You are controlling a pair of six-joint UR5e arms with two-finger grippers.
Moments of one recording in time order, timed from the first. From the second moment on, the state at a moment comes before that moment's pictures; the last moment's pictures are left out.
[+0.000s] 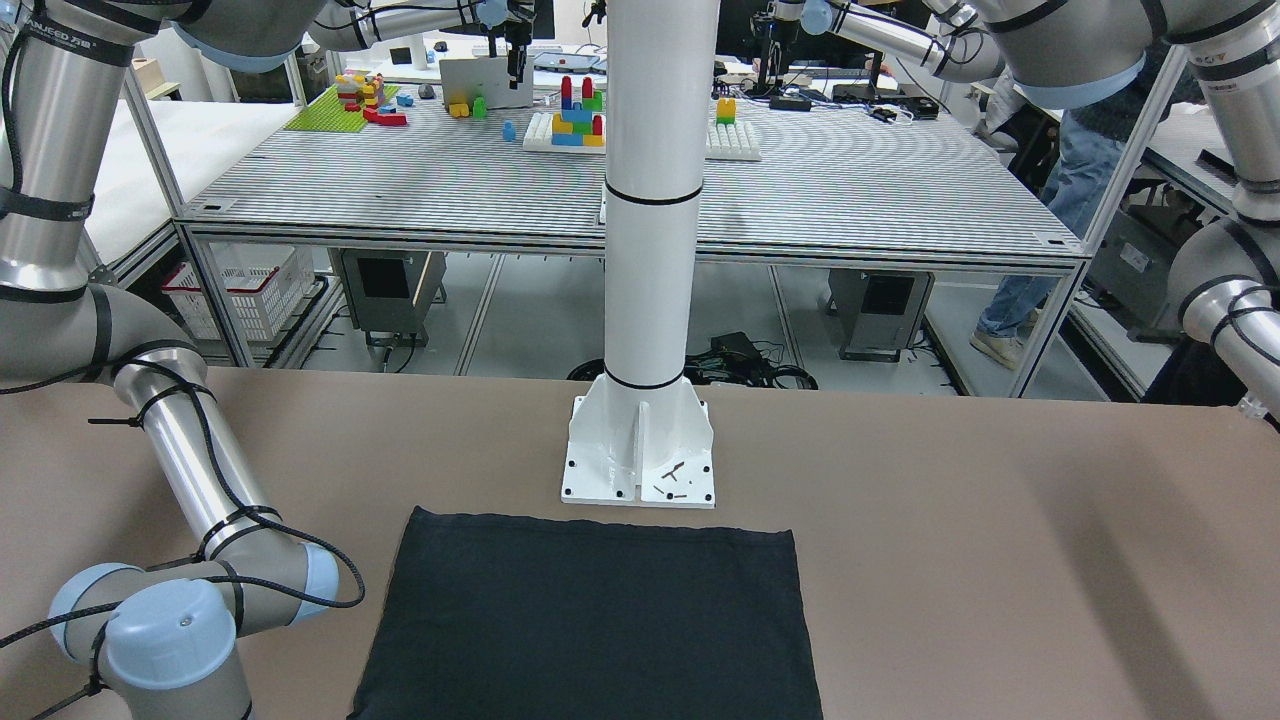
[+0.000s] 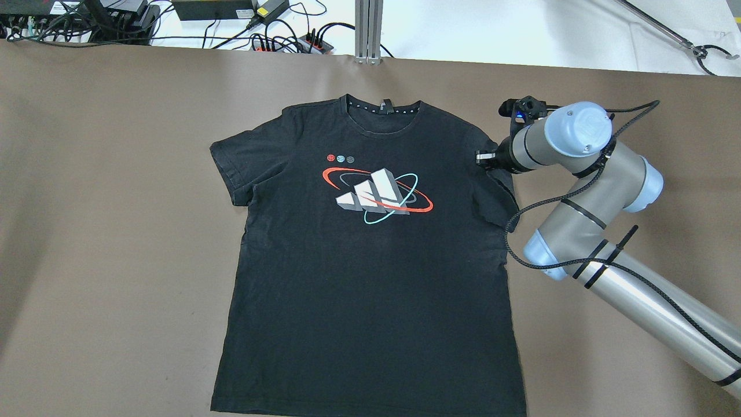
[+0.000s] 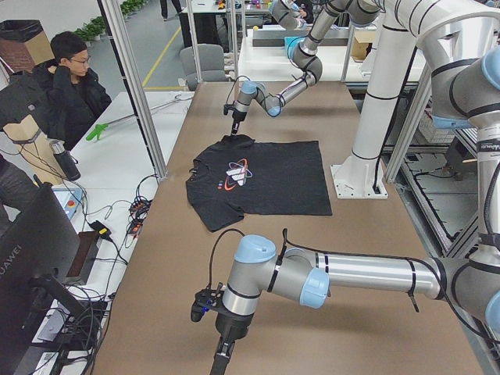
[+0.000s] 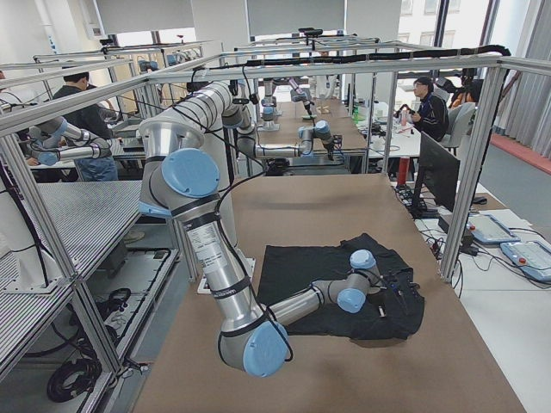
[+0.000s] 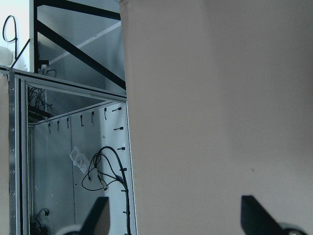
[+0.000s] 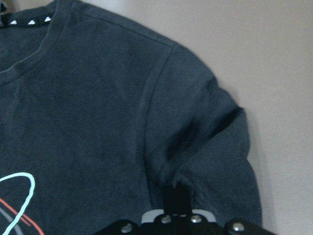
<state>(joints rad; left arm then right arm) -1.55 -1.59 -1.62 -1.83 -1.75 -0.04 0.87 -1.04 1.40 -1.00 1.88 1.01</state>
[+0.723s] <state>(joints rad) -1.55 -1.59 -1.62 -1.84 -1.76 -0.04 0.80 -0.92 1.38 -1.11 1.87 1.08</state>
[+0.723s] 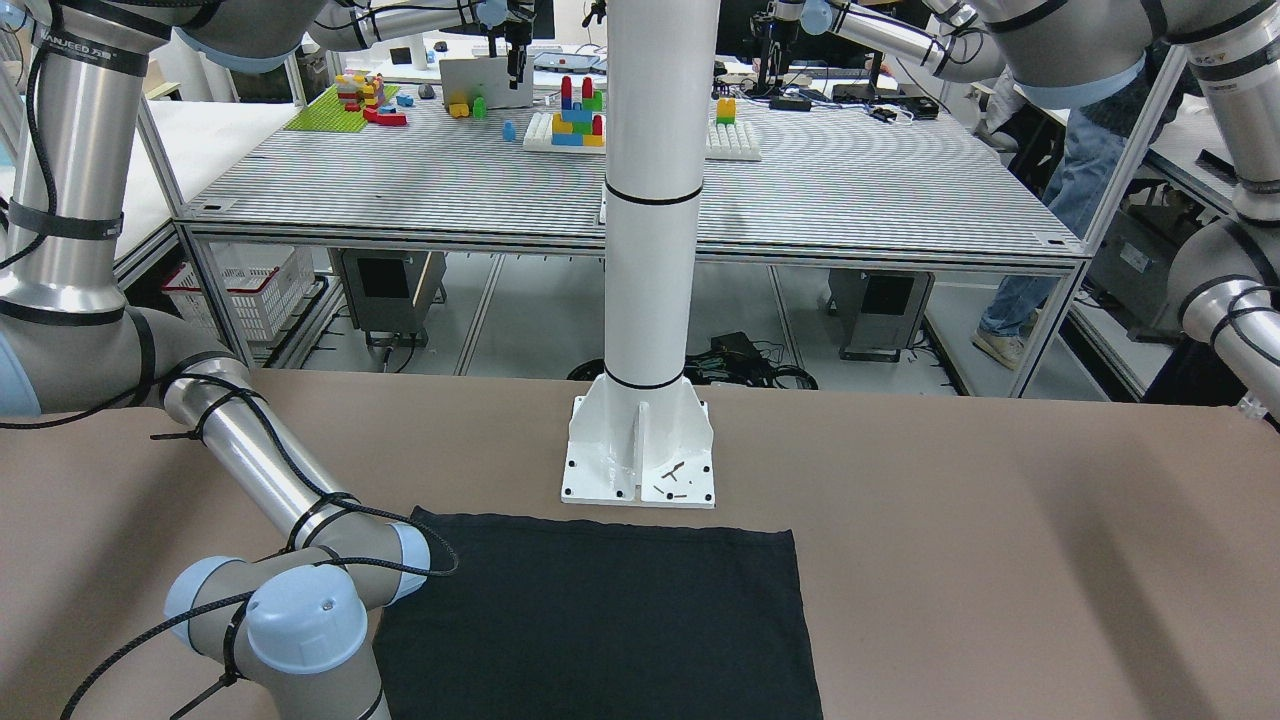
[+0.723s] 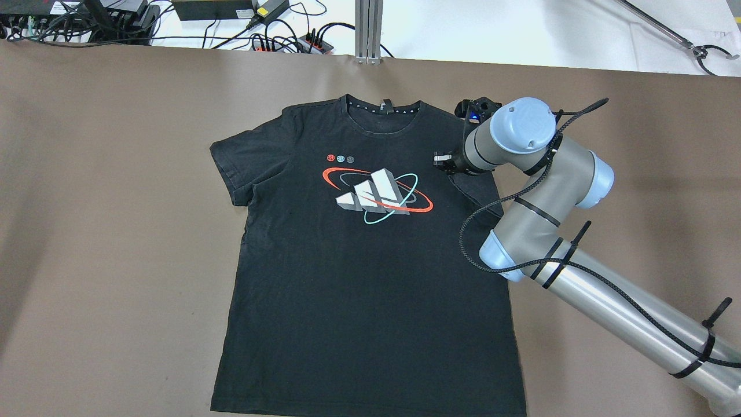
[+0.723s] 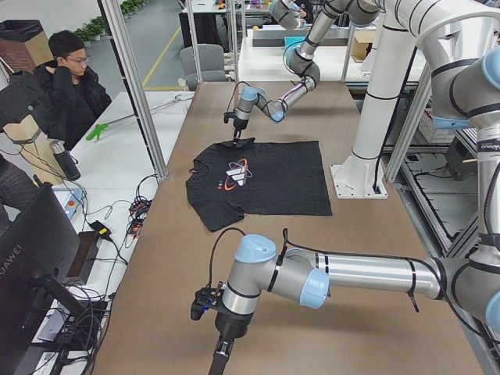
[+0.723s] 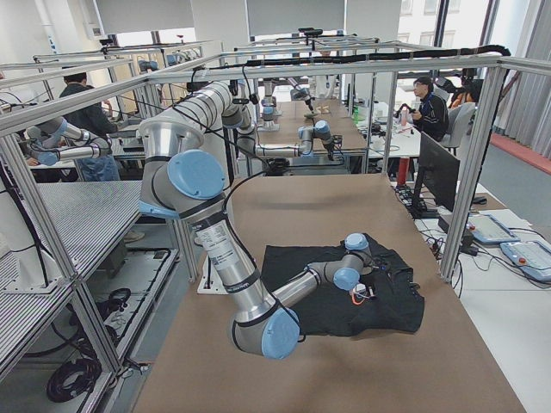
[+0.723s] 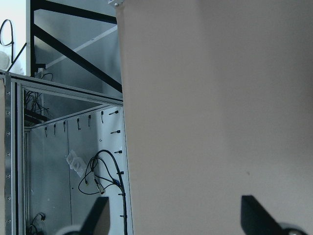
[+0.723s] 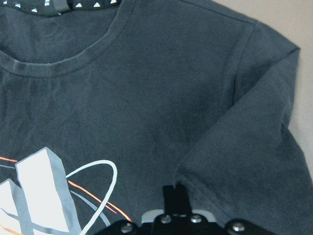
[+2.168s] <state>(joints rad) -1.38 -1.76 -1.59 -1.84 -2.04 -0.30 0.74 -0.84 1.29 -1.11 1.68 1.20</state>
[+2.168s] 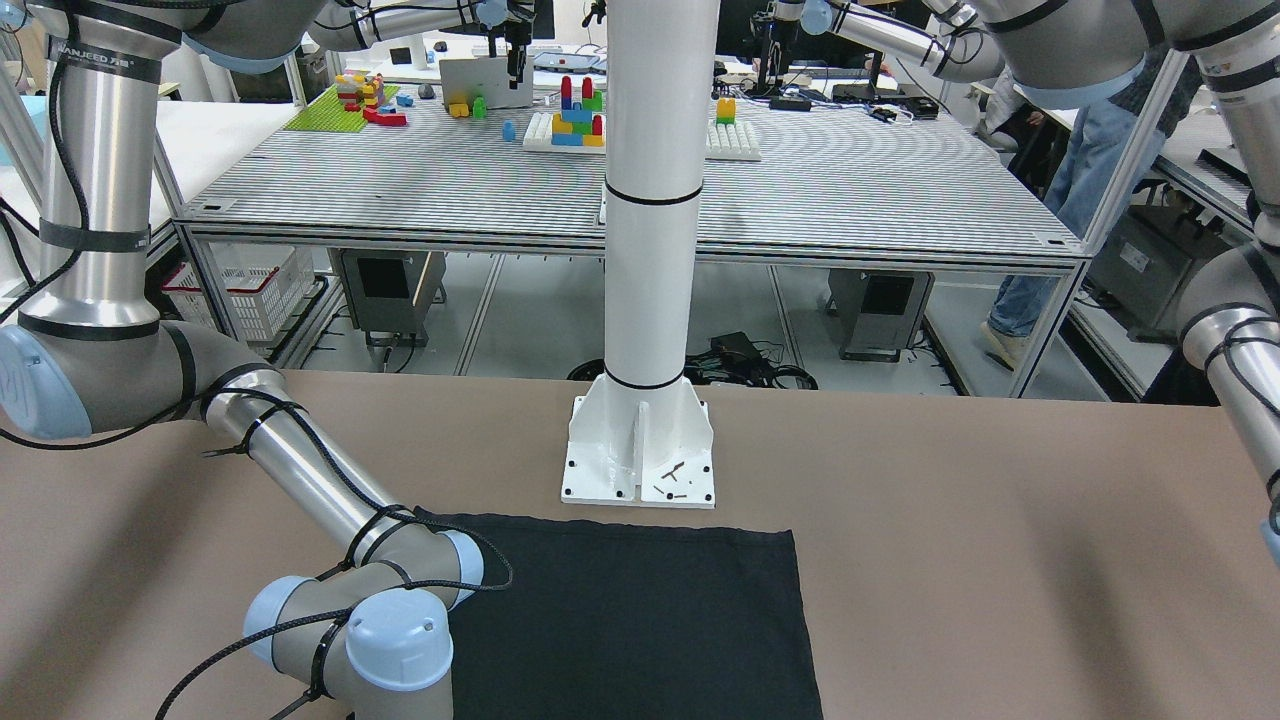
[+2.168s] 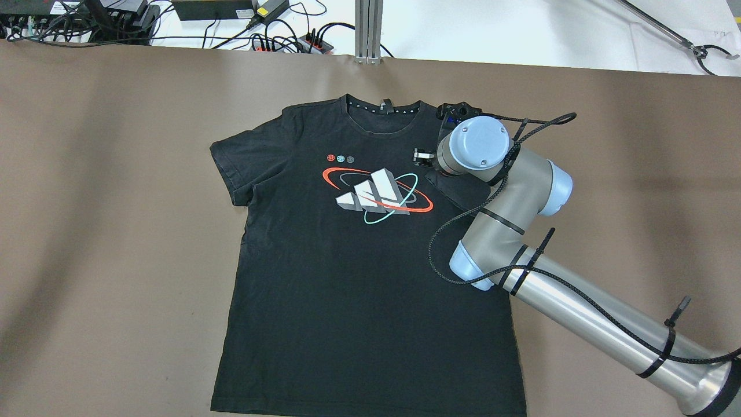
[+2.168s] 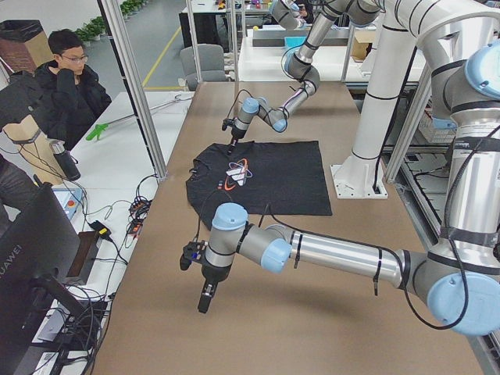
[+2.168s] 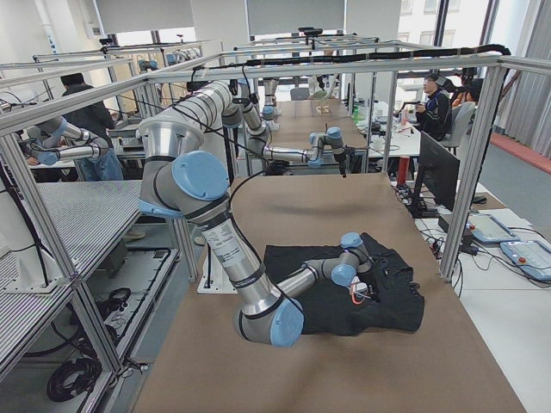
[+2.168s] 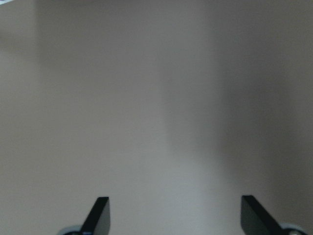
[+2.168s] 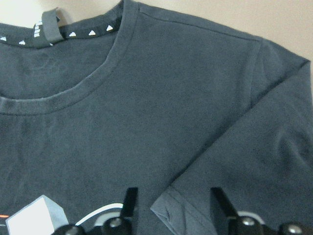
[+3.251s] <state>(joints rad) -1.04 -2.20 -1.17 -2.06 -2.16 -0.60 0.74 -0.91 1.37 -1.11 1.68 1.19</state>
